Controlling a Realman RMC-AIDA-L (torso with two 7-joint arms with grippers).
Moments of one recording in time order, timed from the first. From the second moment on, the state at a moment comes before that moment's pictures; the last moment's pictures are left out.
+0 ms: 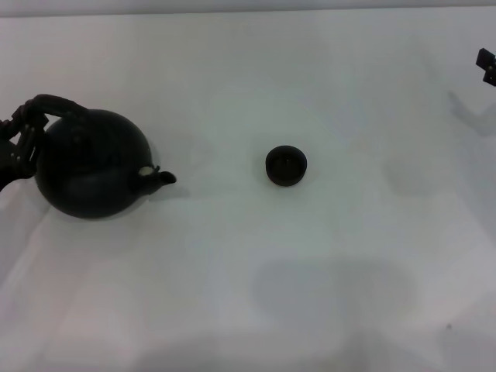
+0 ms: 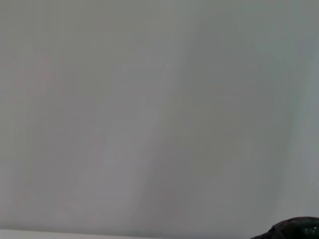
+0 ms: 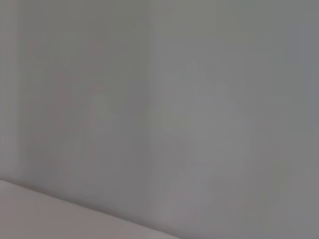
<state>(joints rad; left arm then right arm) -0.20 -2.07 0.89 0.23 1.04 1.33 -0.79 0.29 2.00 2.30 0.54 -1.33 1.10 -2.22</state>
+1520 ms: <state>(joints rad) -0.29 -2.08 1.17 0.91 1.47 0.92 -1.47 0.31 2.01 2.30 0.48 -1.30 1.10 -2.26</state>
